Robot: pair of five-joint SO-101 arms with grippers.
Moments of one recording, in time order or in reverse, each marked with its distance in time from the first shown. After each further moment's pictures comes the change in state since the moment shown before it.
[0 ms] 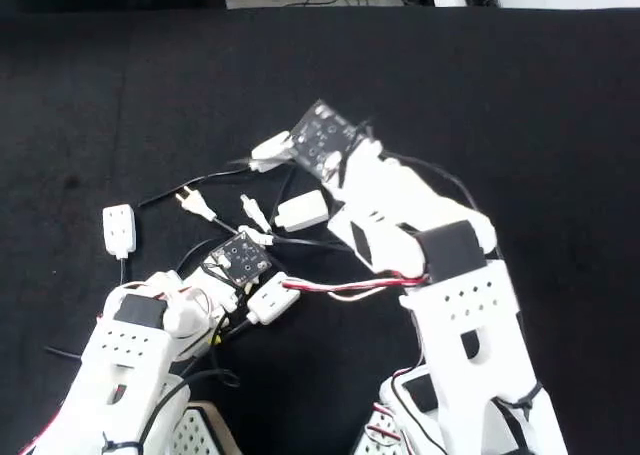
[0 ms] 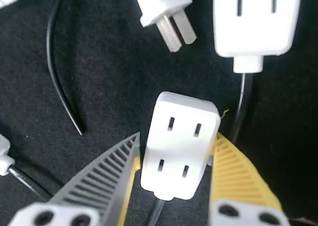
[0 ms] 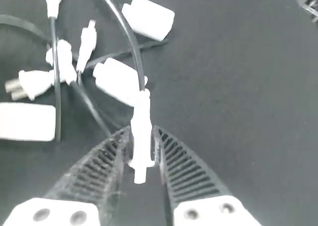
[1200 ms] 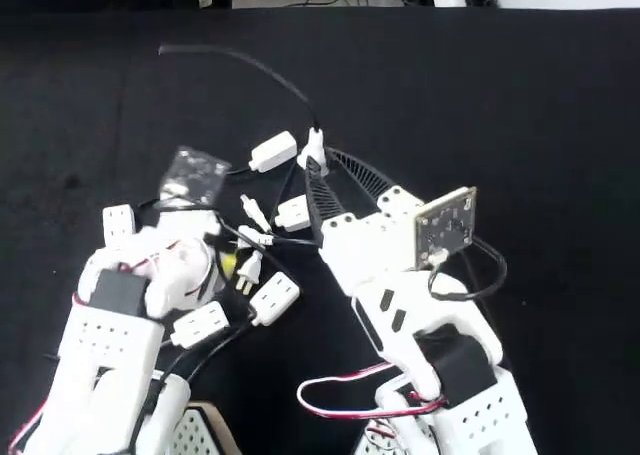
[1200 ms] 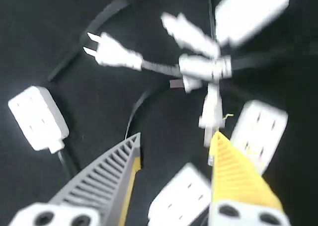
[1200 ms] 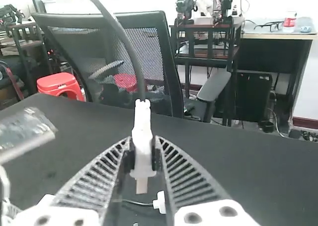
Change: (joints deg) left arm 0.4 -9.4 -22.0 7.4 34.9; right arm -7.4 -39.0 35.8 -41.6 -34.5
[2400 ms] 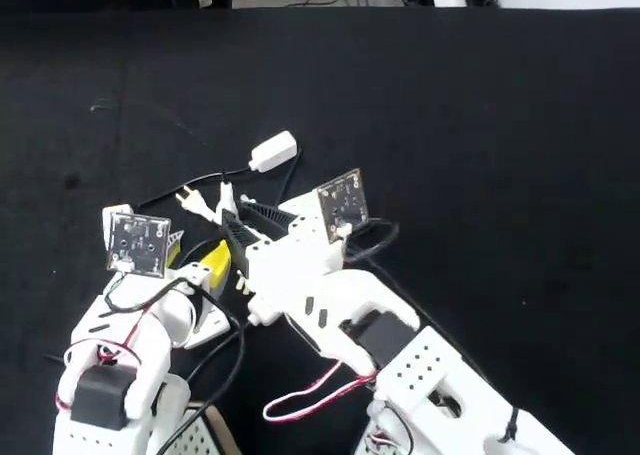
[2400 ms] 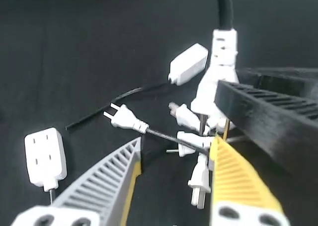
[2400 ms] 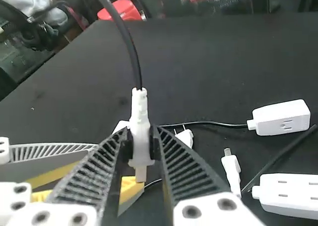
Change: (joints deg) left arm -0.1 -41.0 16.4 0.0 8.0; right arm -16.8 22.0 12.5 -22.2 -16.3
